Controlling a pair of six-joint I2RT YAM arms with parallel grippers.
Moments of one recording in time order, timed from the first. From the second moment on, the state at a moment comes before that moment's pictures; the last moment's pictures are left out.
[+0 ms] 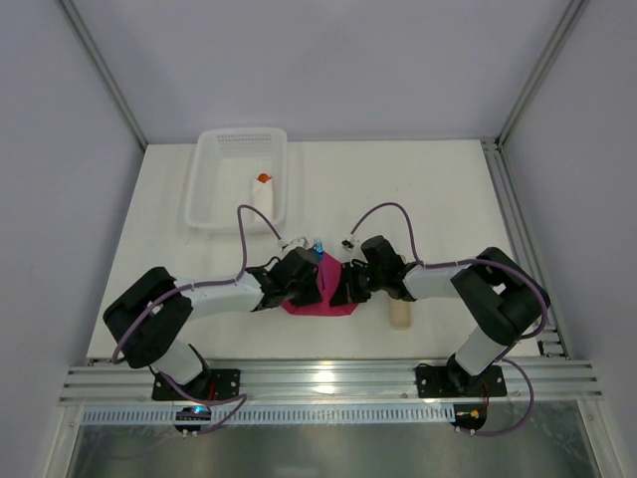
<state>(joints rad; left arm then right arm) -0.88 1.56 0.73 -0.08 -0.07 -0.97 0.66 1.64 0.60 0.23 -0.54 0.58</state>
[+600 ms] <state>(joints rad) -0.88 1.39 0.58 -0.14 -0.11 -1.01 0.67 1.65 0.65 0.23 -0.54 0.58</state>
